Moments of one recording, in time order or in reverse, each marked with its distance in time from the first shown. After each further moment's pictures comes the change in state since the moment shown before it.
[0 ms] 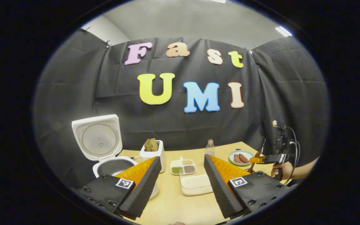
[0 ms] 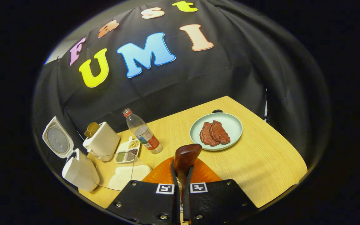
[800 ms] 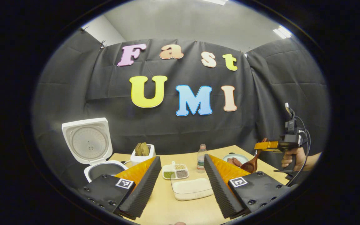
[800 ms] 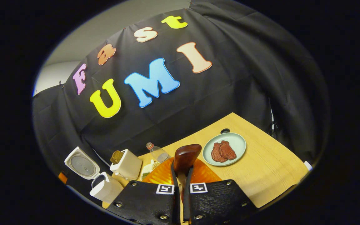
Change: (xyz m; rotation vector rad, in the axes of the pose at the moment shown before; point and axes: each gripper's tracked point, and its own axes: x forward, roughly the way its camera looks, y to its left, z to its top) left arm 0.014 -0.017 -0.003 0.013 -0.038 -0.078; right arm -0.058 0.019 0.085 0.141 -0.107 0.116
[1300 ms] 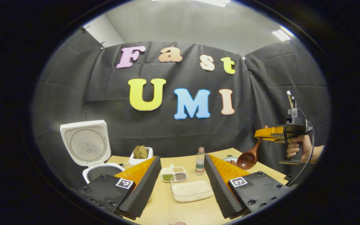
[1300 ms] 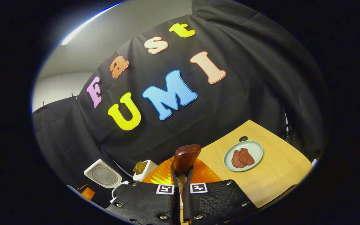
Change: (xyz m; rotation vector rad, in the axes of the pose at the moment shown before) left arm 0.001 0.005 0.001 0.004 -0.040 -0.035; right arm -0.029 0.054 0.054 0.062 -0.076 0.132
